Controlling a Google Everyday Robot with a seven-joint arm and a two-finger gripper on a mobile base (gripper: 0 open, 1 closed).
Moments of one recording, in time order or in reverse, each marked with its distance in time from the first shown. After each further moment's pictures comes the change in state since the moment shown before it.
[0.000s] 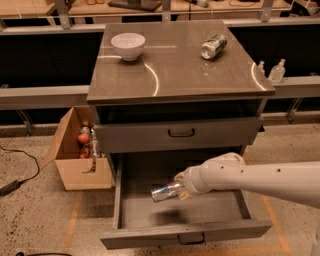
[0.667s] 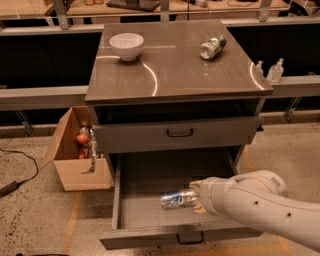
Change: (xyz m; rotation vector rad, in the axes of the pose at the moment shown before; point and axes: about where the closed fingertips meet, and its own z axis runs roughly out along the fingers) arm -0.021 0.047 -0.127 0.134 0.095 0.082
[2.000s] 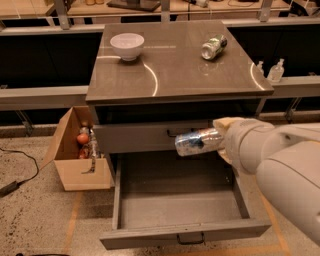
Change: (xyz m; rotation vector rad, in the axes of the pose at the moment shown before) arm -0.023 -0.134 -0.224 0.373 0.257 -0.209
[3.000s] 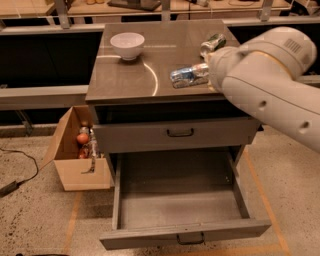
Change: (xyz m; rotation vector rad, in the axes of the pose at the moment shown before) arm 0.042 -0.160 0.083 0.159 0.085 0.040
